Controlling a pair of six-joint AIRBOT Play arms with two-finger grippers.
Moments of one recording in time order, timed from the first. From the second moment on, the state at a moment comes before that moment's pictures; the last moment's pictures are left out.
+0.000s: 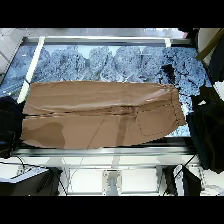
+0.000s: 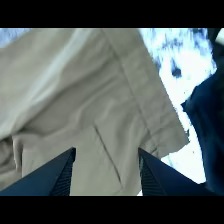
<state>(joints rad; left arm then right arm) 1.21 -1.22 0.66 1.05 -1.06 -1.29 -0.77 -0.63 0.86 -1.01 1.23 1.23</state>
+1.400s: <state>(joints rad) 1.21 -1.22 0.66 1.03 -1.04 -1.20 -0.79 -1.13 0.39 -0.52 0.72 1.11</state>
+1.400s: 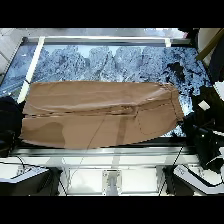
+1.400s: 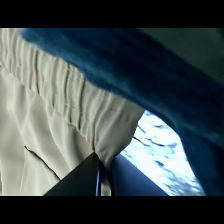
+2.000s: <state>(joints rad) 1.16 -1.02 0.98 1.02 -1.18 -1.20 -0.78 -0.74 0.69 -0.81 1.24 1.25</state>
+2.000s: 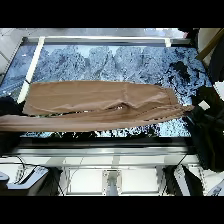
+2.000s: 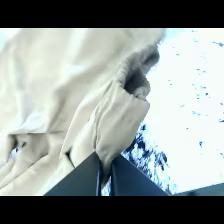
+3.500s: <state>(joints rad) 0.34 -1.80 1.79 1.59 -0.77 -1.84 -0.50 -1.49 1.22 -0.90 0.85 1.45</state>
